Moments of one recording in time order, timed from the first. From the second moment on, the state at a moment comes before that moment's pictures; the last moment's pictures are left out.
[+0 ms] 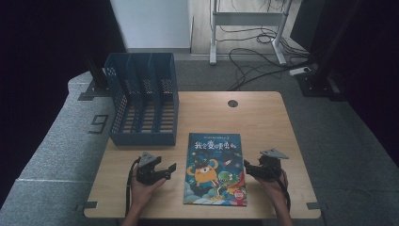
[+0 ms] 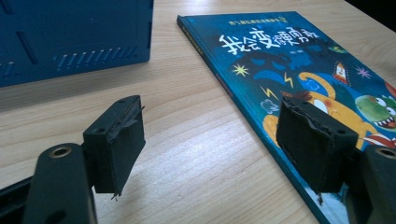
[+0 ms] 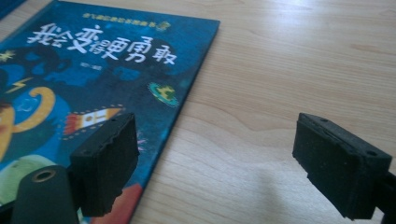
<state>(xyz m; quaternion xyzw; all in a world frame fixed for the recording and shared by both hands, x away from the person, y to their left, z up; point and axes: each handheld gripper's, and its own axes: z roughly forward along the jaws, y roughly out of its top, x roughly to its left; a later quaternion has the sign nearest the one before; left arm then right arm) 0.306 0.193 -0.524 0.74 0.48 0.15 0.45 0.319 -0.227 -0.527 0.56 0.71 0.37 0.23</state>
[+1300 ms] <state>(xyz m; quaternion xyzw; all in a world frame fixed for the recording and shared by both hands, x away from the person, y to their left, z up) 0.303 0.132 -0.538 0.79 0.45 0.13 0.40 0.323 -0.167 -0.543 0.53 0.74 0.36 0.19</state>
